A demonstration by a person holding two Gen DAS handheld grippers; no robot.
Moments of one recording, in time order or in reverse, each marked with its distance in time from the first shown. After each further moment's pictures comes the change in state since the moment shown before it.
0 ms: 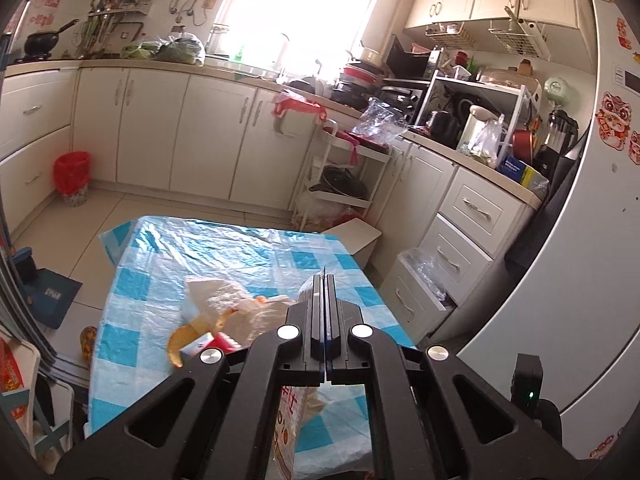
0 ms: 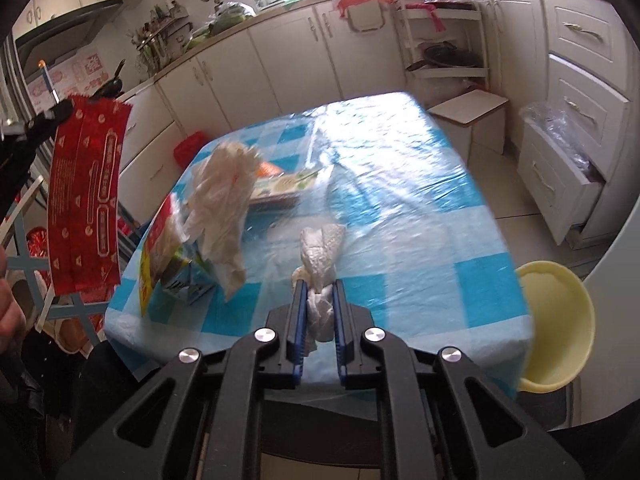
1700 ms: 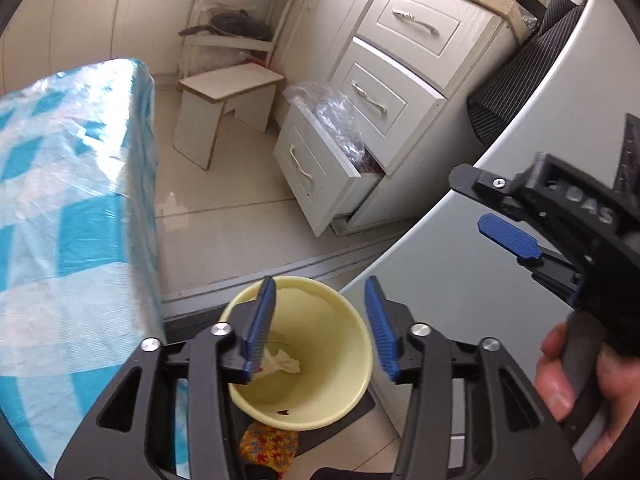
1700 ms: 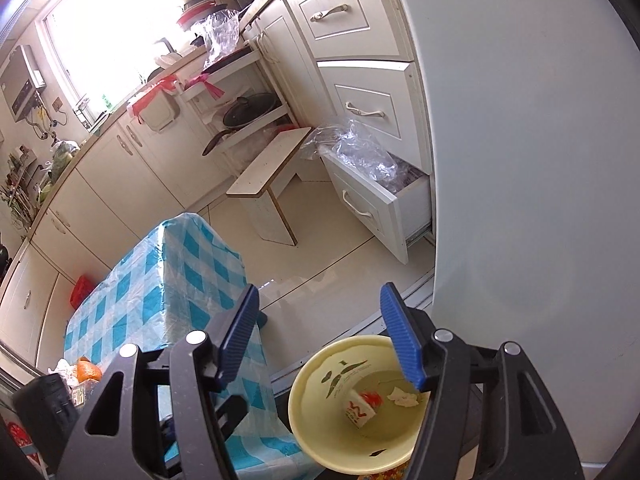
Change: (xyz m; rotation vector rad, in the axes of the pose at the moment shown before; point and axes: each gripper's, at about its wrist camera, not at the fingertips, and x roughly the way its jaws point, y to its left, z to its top) left arm 0.275 -0.268 -0.161 0.061 0.467 -0.147; right arm -0.049 -0.267 0.081 0.441 -0.172 -0.321
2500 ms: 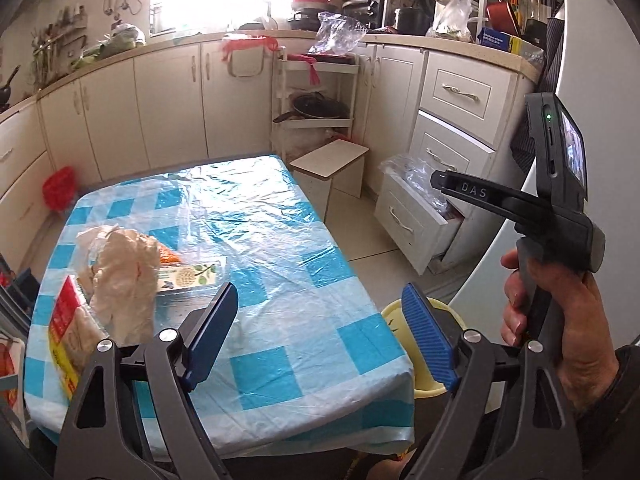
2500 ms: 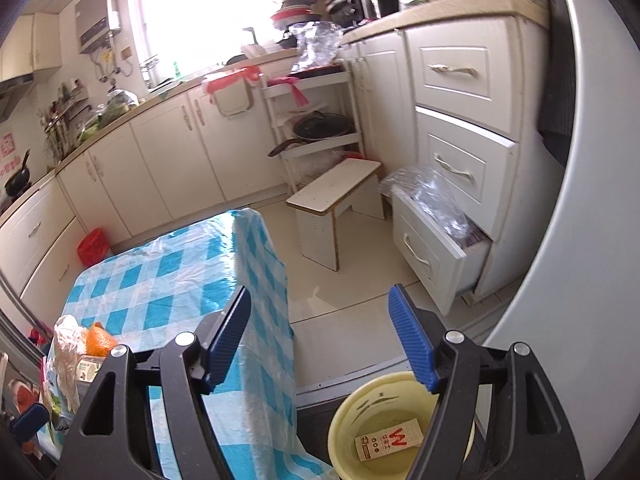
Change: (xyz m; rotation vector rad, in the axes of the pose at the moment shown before) left arm -0.189 0.063 -0.018 0.104 -0.219 0.336; right arm -0.007 0.122 -0.017 -0.298 -0.109 0.068
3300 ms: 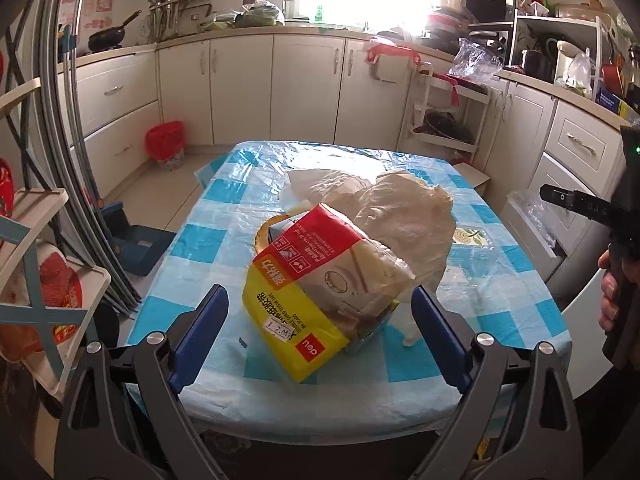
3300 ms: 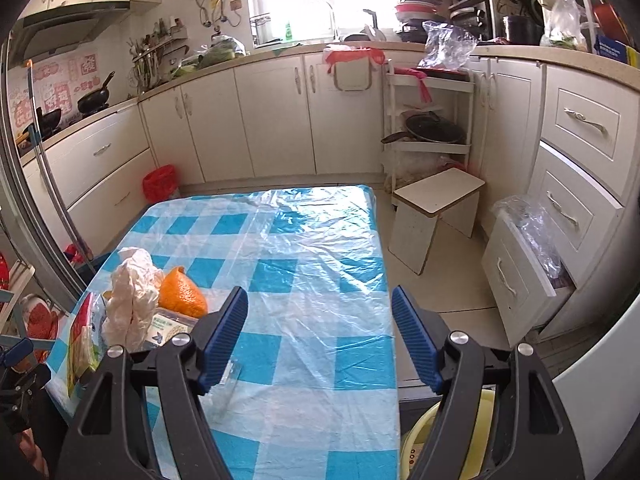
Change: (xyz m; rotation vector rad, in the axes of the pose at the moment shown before) left arm -0.038 0.196 -0.067 -0.223 -0.039 0.290; right arm 0.018 0.128 -0.026 -0.271 0.054 0.229
